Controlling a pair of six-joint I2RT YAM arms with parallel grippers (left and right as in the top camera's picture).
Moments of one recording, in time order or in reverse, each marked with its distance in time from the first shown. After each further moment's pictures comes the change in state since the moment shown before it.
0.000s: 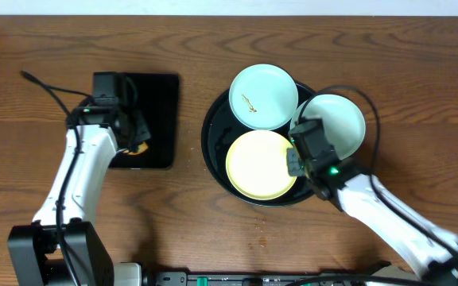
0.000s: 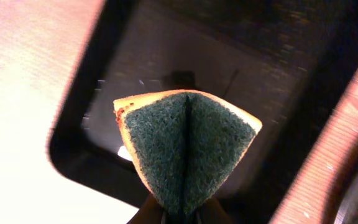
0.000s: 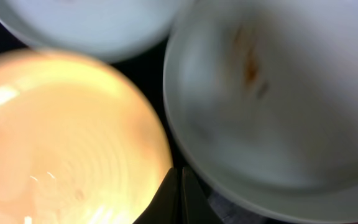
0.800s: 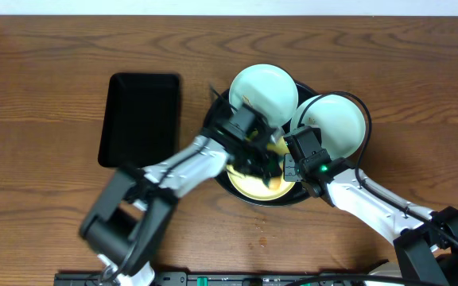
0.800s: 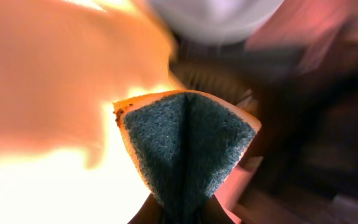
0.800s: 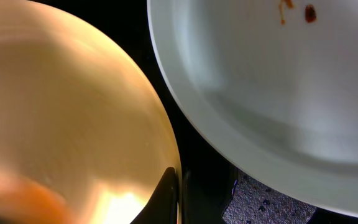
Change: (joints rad) left arm -0.655 0.245 -0.032 0.430 0.767 -0.016; right arm 0.000 0.176 -0.043 0.035 -0.080 0.182
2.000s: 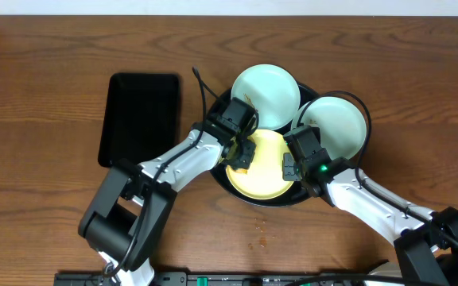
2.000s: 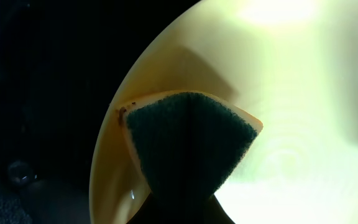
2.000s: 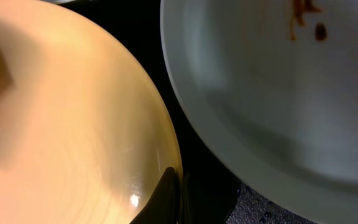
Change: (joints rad) left arm 0.006 0.053 0.018 -0.115 -0.558 0.109; right arm 0.000 -0.002 0.005 0.003 -0.012 0.000
